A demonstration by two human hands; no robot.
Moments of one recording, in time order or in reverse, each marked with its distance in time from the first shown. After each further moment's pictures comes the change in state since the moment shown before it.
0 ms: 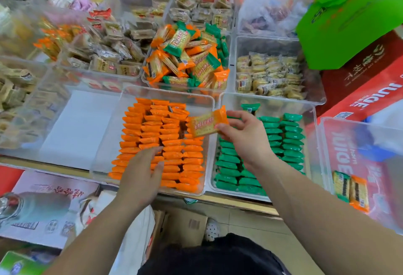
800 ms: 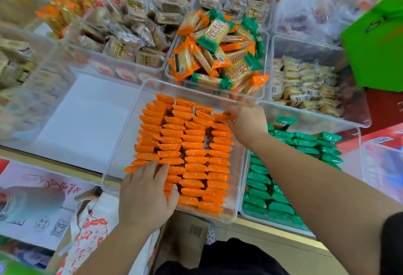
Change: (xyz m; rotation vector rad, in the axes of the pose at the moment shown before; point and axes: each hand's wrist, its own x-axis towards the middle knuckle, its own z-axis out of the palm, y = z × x) left_hand 0.022 -0.067 0.009 0.520 -0.042 0.050; right_hand 0.141 0.036 0.069 -1.412 -0.039 -0.557
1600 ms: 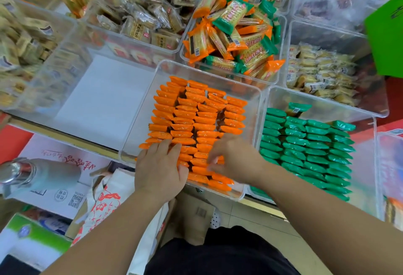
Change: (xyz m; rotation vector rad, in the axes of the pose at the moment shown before) left_hand -0.001 -0.001 0.009 0.028 0.040 -0.023; right_hand -0.104 -0.063 -0.010 0.322 -0.375 -0.407
